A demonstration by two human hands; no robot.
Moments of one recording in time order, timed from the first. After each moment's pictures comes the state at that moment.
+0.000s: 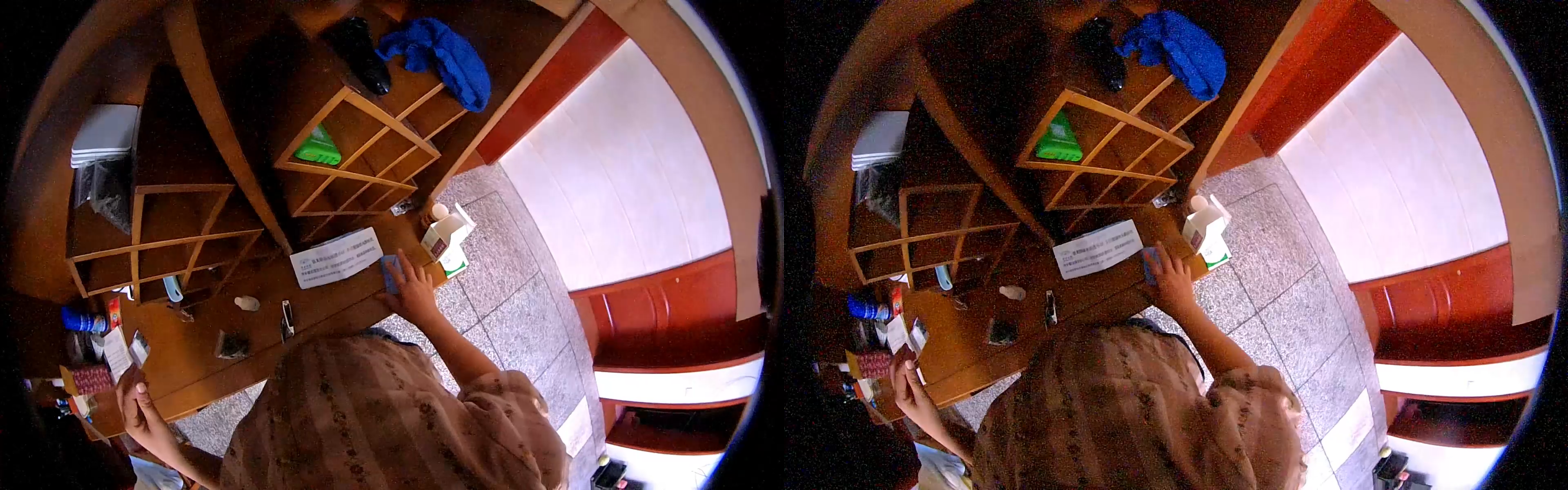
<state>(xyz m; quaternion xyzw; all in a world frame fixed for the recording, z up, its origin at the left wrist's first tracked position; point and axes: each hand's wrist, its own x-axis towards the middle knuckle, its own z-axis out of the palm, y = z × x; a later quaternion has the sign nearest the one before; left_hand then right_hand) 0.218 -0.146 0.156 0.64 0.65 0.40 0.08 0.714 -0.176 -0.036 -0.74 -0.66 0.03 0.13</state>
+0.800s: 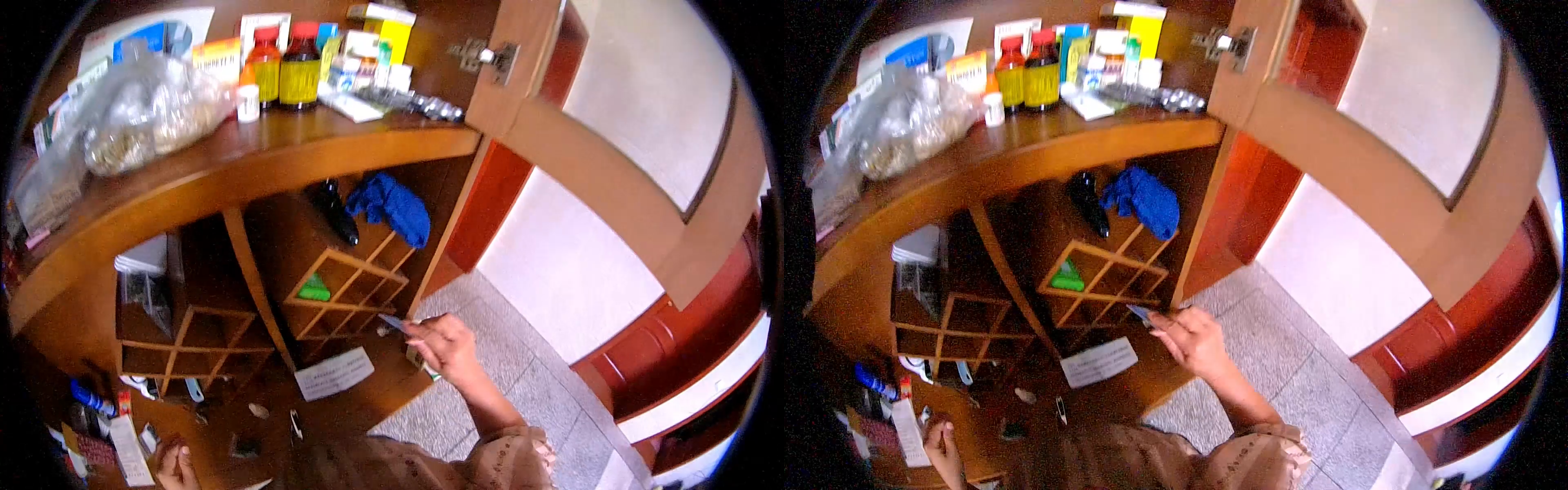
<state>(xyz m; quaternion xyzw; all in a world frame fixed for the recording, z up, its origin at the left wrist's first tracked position) 0.232 -0.135 0.127 0.64 0.66 0.39 0.11 0.735 -0.153 0.199 -0.54 -0.74 -0.21 0.35</state>
